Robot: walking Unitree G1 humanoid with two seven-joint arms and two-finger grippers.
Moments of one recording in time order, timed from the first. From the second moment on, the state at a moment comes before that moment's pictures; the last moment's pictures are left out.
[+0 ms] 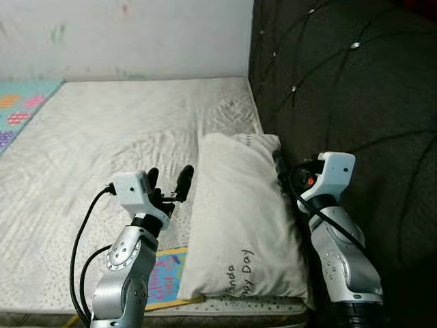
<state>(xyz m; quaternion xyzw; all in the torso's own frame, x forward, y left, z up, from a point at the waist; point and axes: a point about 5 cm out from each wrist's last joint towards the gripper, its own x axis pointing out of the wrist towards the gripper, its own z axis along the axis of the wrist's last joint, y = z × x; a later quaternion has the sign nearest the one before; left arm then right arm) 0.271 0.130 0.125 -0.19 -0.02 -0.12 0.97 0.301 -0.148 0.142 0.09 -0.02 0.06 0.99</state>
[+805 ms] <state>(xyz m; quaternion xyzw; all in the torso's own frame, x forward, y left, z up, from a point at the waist) 0.271 0.134 0.122 -0.19 -0.01 -0.09 0.98 0.300 -0.140 0.140 0.08 -0.02 0.09 0.99</state>
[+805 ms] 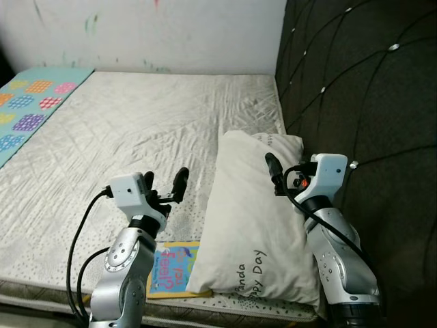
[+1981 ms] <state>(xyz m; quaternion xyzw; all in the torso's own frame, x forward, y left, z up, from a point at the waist) 0.261 0.143 0.120 -0.19 -0.01 -0.05 0.98 0.294 -0.136 0.128 0.07 0.00 0.12 0.99</state>
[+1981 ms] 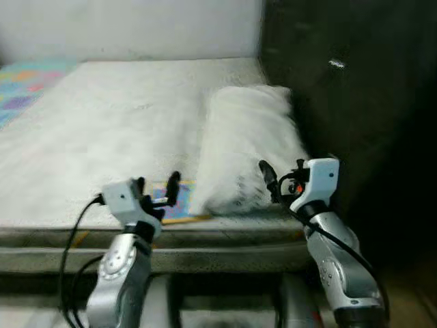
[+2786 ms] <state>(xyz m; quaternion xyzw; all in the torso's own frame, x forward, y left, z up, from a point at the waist) 0.250 0.160 0.129 -0.19 -0.01 -0.01 0.98 0.269 -0.128 0.122 0.06 0.05 0.17 0.98</state>
